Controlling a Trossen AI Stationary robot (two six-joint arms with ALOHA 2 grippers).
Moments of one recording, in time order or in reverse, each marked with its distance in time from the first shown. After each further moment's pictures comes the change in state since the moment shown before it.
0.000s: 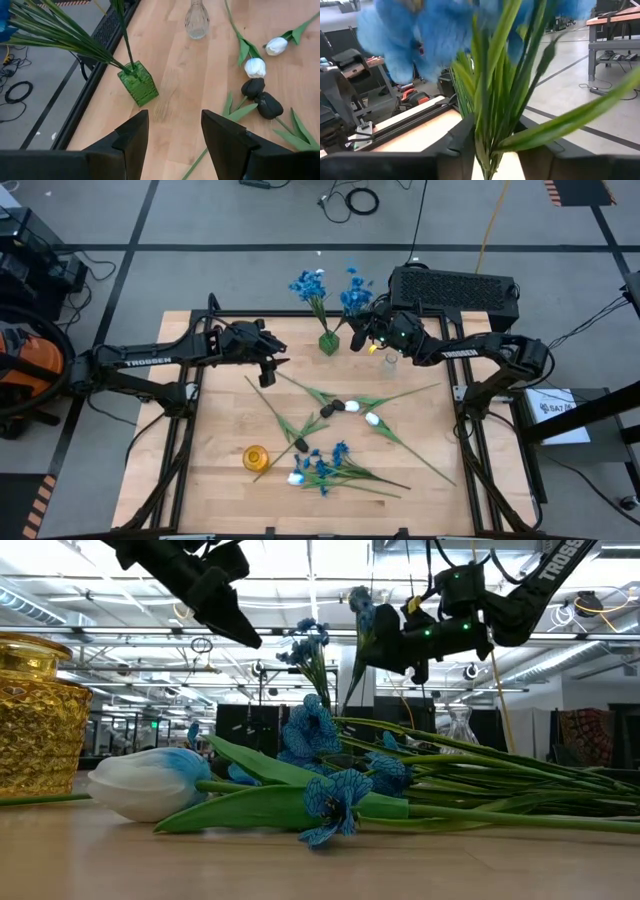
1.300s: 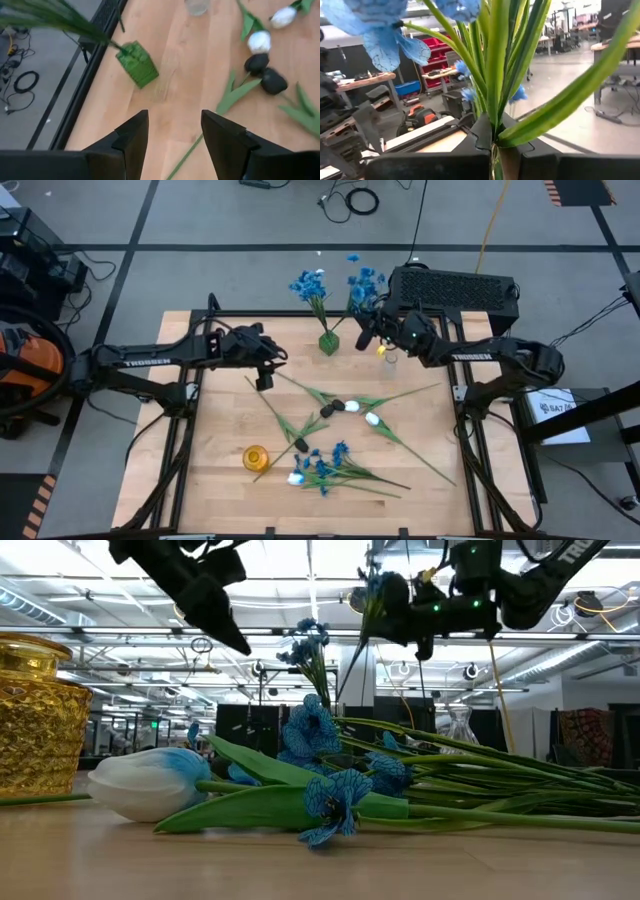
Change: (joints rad) left arm -0.035 0.000 0.011 -0.106 -0.065 0.016; right arm 0.031 -0.119 0.000 -0.014 0.007 -0.045
